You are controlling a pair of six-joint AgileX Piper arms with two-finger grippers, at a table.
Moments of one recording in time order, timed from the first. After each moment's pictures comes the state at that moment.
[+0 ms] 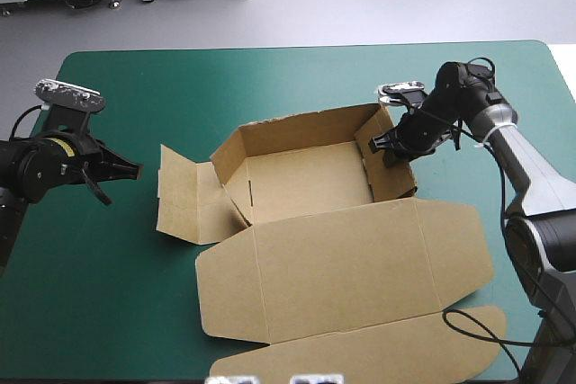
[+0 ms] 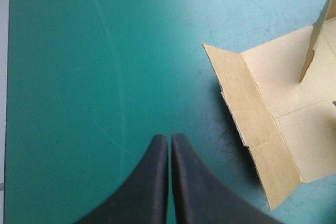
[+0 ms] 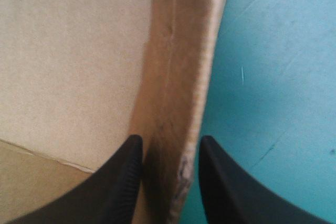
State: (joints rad) left arm -0.14 1.14 -1.28 0.14 1.05 0.09; right arm 0.16 1.89 -1.65 0.29 1.22 -0.26
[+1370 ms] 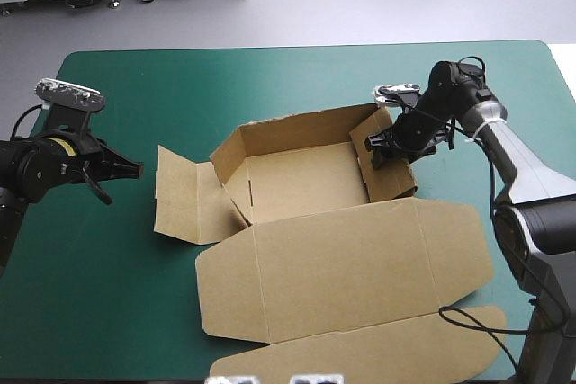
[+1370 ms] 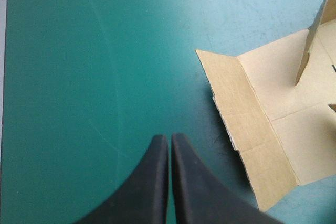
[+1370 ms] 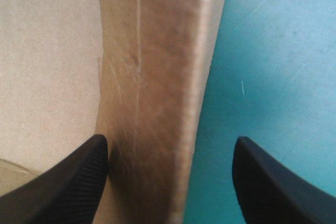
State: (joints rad) left arm -0.14 1.14 -1.28 0.13 1.04 0.09; right arm 0.16 1.96 -1.70 0.30 1.23 -0.22
